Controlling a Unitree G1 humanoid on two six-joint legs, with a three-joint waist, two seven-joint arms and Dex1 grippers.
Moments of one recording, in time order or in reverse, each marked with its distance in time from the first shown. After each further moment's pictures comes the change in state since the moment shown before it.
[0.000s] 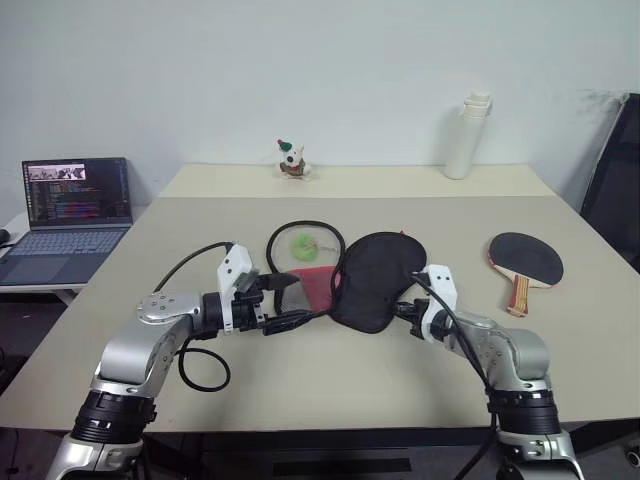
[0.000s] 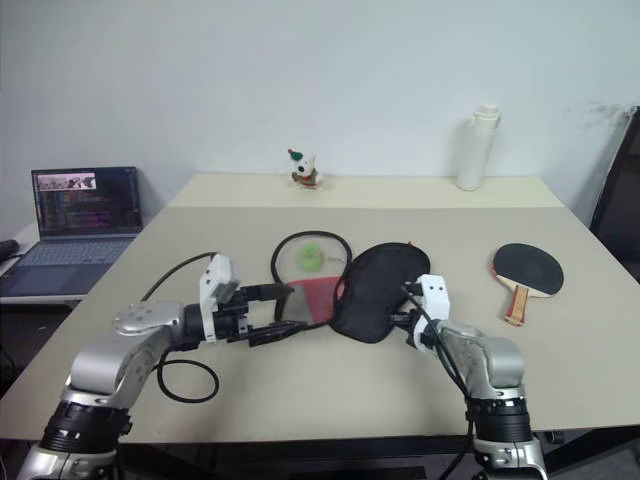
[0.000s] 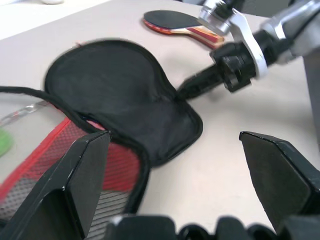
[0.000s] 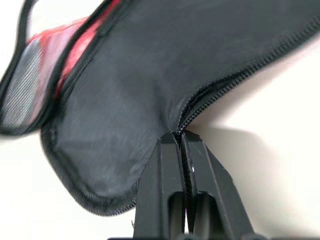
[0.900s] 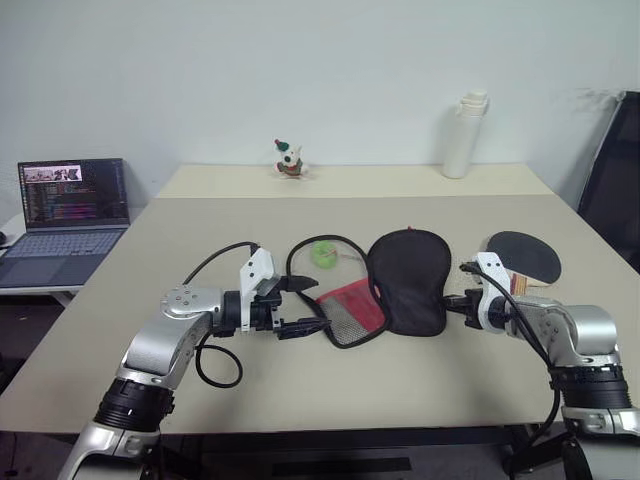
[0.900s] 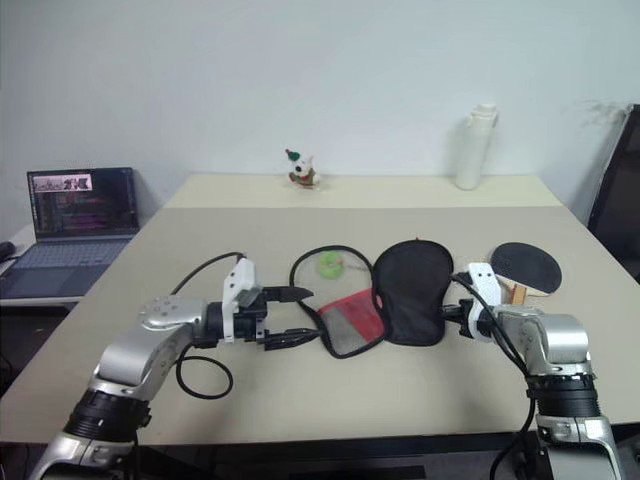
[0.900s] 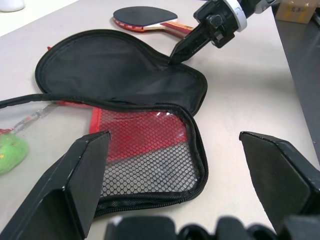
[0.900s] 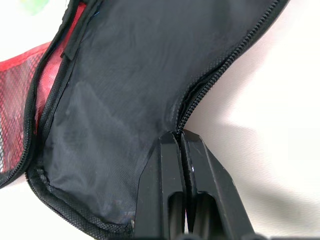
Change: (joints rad) left arm -0.065 -0.032 -0.097 0.074 0.058 -0.109 -0.060; right arm -0.057 -0.323 0.010 0.121 -0.015 -0.018 0.192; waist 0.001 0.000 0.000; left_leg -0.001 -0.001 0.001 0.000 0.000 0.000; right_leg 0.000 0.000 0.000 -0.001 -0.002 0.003
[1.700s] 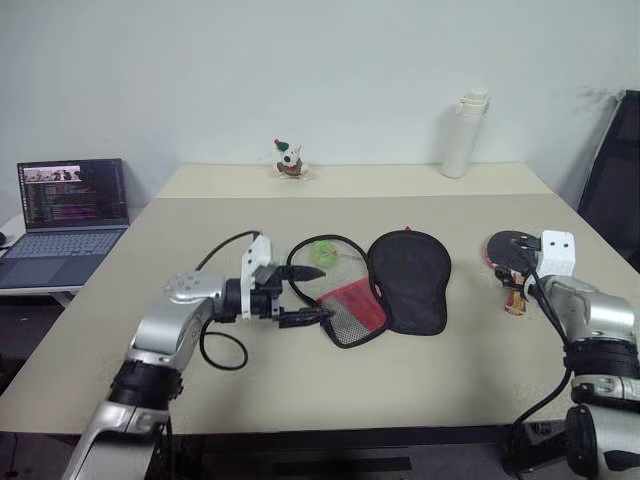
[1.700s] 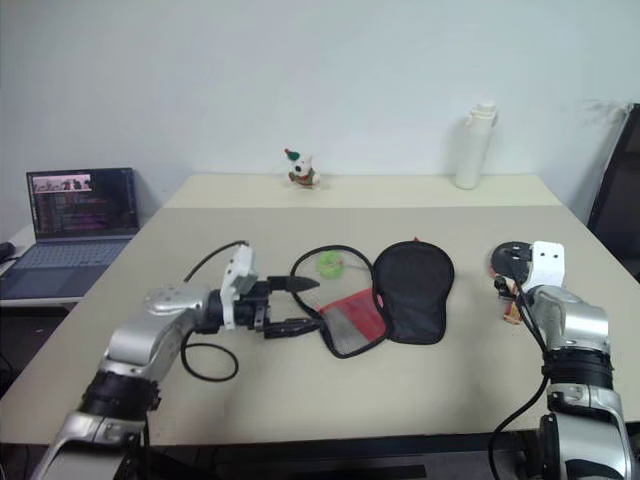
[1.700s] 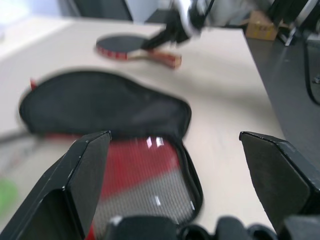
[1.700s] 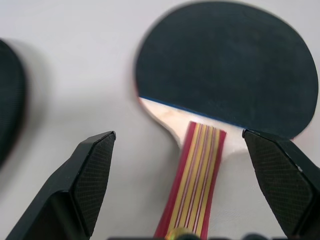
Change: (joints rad) left arm -0.152 -0.043 0.000 0.123 -0.040 -0.038 -0.111; right arm -0.174 -0.018 -0.185 0.479 -0.192 -0.381 -0.315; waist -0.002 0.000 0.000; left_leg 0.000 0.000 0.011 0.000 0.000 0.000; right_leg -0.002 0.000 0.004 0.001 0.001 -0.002
